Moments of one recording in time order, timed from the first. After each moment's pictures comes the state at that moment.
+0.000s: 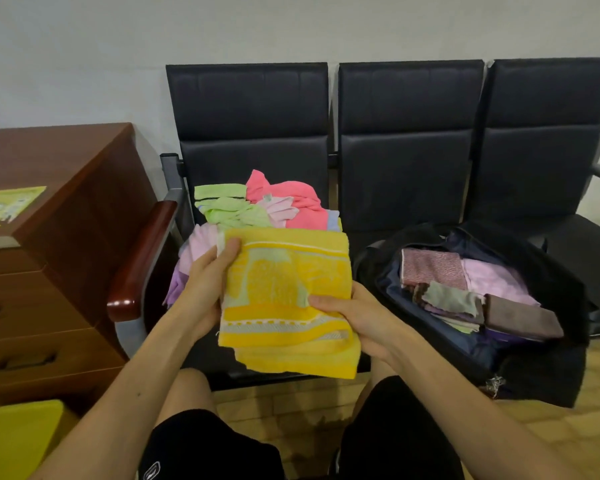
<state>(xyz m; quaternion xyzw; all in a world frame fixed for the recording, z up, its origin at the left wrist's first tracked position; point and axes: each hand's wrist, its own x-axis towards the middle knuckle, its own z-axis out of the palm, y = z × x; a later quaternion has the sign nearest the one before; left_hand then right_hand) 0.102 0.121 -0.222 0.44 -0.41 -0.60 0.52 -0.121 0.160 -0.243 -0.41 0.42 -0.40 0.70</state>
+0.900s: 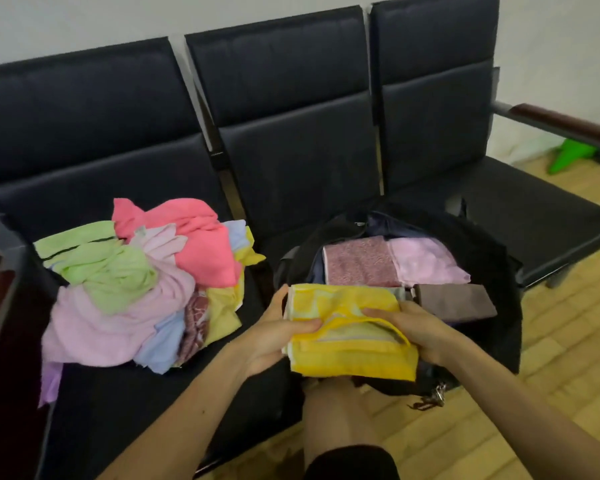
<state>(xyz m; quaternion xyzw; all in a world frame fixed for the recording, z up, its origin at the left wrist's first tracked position) -0.143 0.007 -0.335 0.44 -0.46 -0.75 0.17 -0.370 0.101 -0.333 -0.26 0.66 -0.42 0.57</state>
